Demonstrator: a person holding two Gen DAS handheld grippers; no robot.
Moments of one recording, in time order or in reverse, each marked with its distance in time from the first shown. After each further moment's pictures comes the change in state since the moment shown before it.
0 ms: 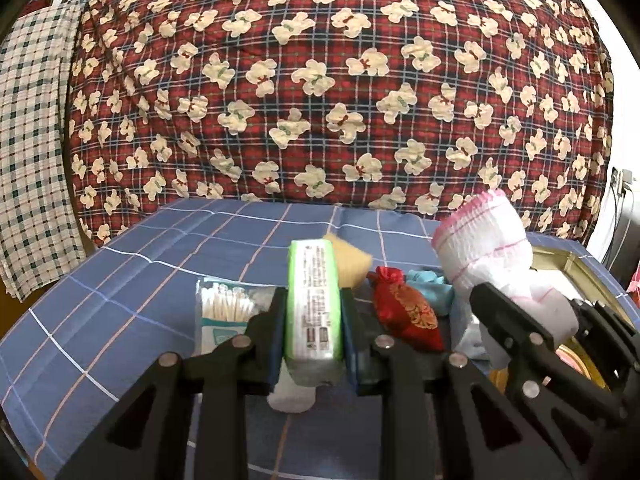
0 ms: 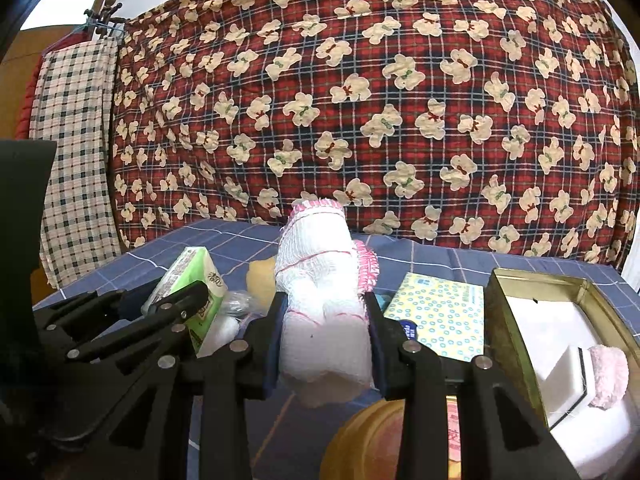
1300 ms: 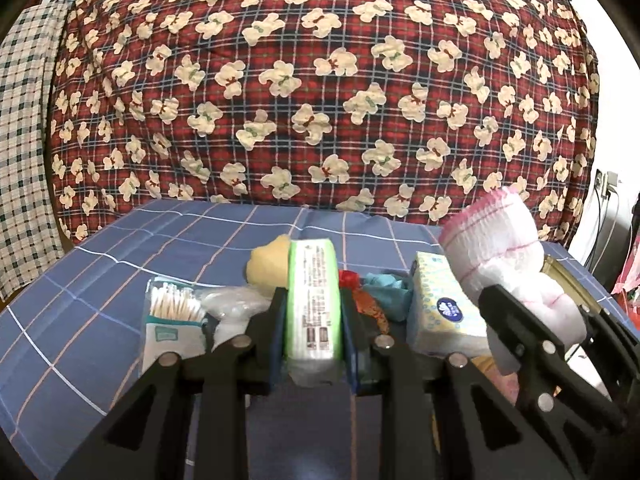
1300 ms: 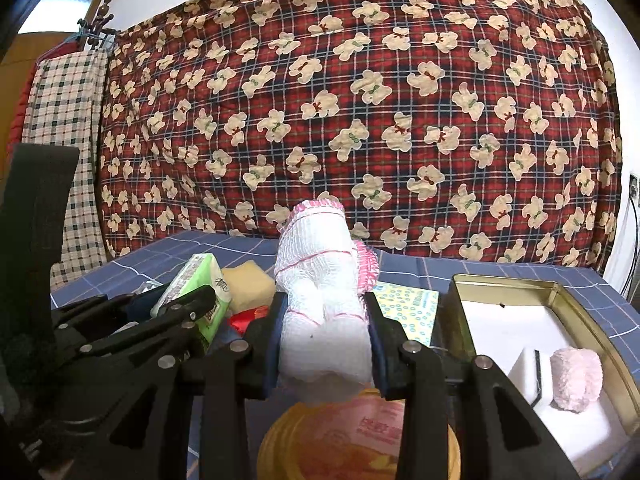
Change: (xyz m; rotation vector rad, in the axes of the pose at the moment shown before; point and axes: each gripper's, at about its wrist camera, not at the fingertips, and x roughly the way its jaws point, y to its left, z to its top) left arm 0.001 -0.034 0.001 -0.005 -0.009 -0.067; right arm -0.022 -0.031 -0.005 0.002 -0.055 -0.054
